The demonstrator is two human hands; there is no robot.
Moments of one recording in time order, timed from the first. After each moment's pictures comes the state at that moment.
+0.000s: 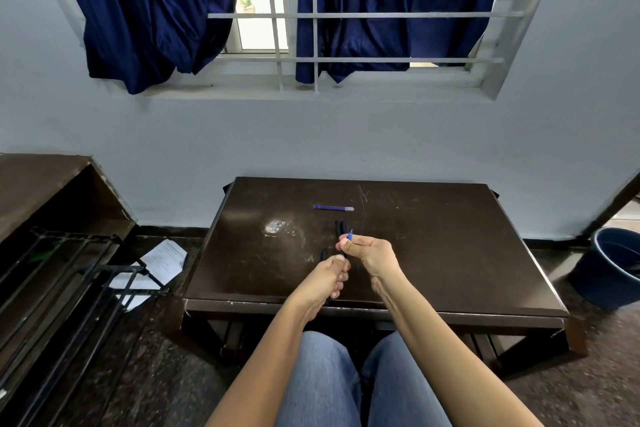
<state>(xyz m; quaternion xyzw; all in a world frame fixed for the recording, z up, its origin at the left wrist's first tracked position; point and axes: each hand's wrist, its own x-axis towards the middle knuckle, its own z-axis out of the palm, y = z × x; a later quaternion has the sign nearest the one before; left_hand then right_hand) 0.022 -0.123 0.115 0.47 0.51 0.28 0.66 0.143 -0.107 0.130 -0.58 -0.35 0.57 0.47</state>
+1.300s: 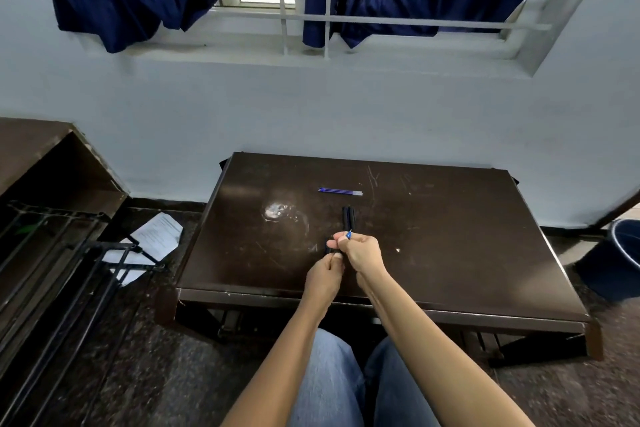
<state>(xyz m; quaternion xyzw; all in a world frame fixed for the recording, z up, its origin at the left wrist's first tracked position) 0.023 -0.087 0.060 0.47 0.65 0.27 0.53 0.109 -0.046 0.061 -0.65 -0.30 0.57 0.41</state>
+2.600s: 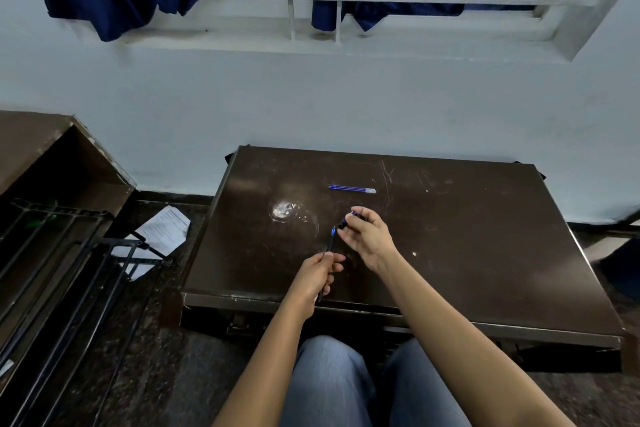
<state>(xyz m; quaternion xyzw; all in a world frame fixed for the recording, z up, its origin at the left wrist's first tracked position) -0.014 -0.053 0.049 0.33 0.62 0.31 0.64 0.112 0.007 0.059 -0.49 -0.16 0.68 0.52</state>
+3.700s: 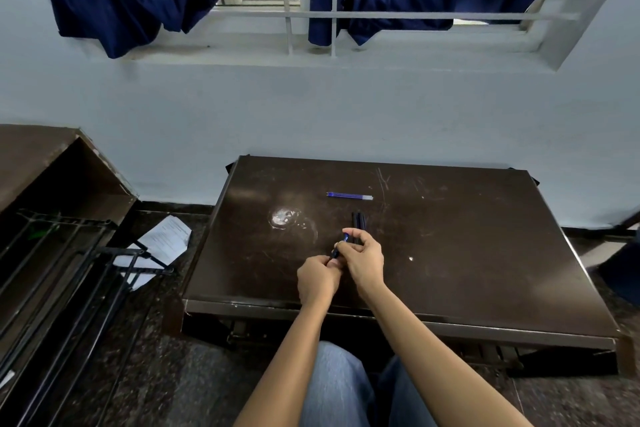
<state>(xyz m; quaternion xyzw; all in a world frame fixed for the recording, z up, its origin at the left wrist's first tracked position) 0.011 -0.050 0.053 0.41 0.76 0.24 0.44 0.098 -0.031 0.048 -0.66 -0.31 0.52 0.45</state>
